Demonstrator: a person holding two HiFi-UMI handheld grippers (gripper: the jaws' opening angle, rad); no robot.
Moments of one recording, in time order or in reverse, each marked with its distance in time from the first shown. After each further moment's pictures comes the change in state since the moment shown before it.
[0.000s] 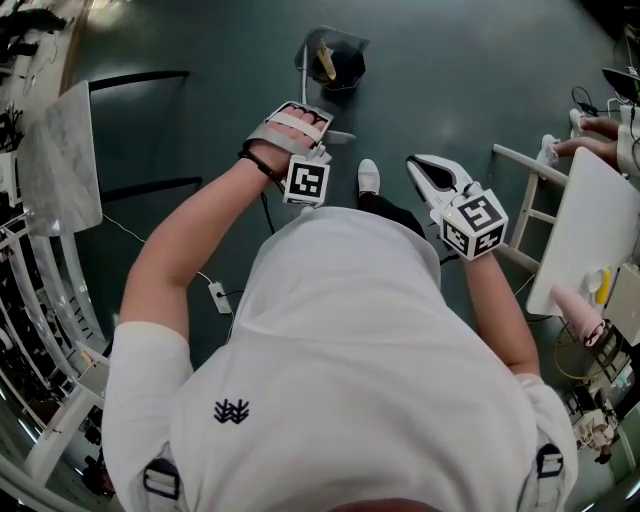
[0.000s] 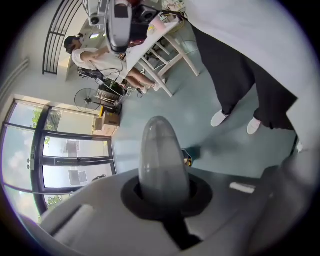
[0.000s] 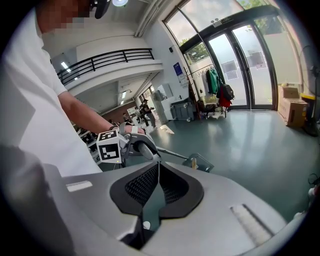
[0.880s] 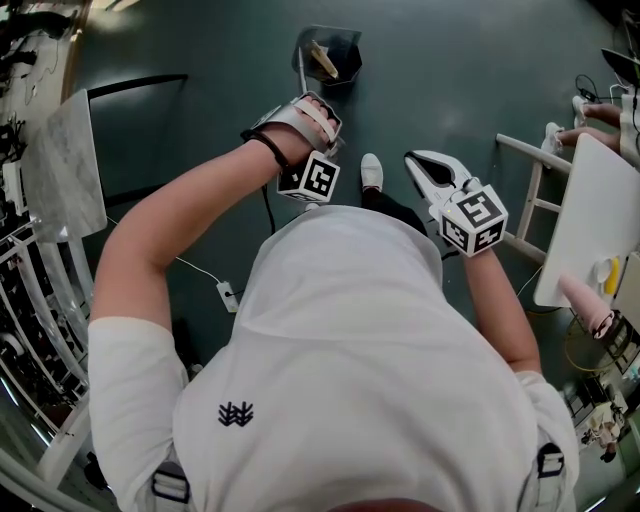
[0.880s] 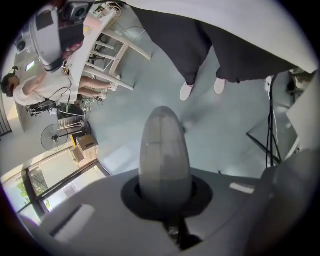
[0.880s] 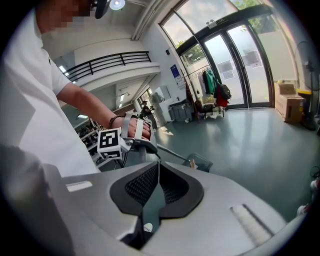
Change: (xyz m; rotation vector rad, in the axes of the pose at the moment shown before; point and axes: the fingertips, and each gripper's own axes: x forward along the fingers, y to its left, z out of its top) left arm 0.013 -0.001 -0.009 0.676 0.211 -0.097; right arm -0.008 -0.001 -0.009 0.034 -0.027 -0.008
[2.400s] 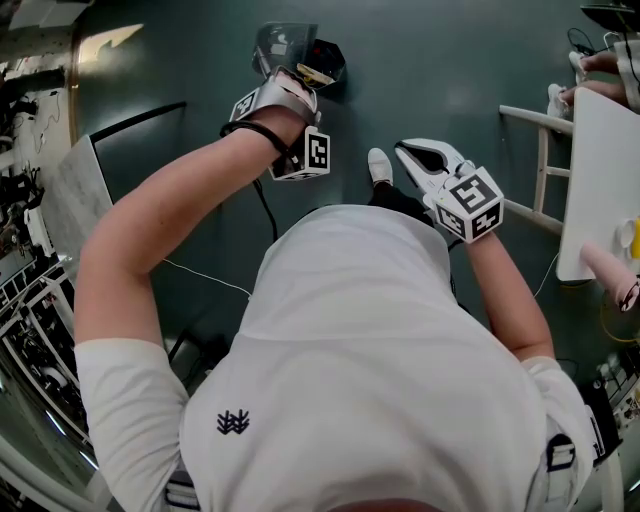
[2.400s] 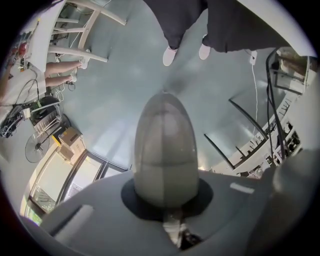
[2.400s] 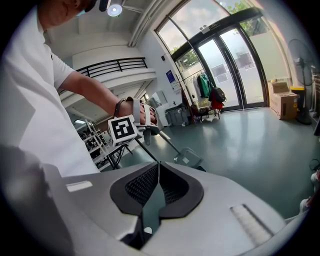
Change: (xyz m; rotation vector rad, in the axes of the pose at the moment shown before) left arm 0.009 0.035 -0.078 0.207 0.336 -0.216; right arm -0.021 -0.019 -0.006 0.032 -0.060 -0.023
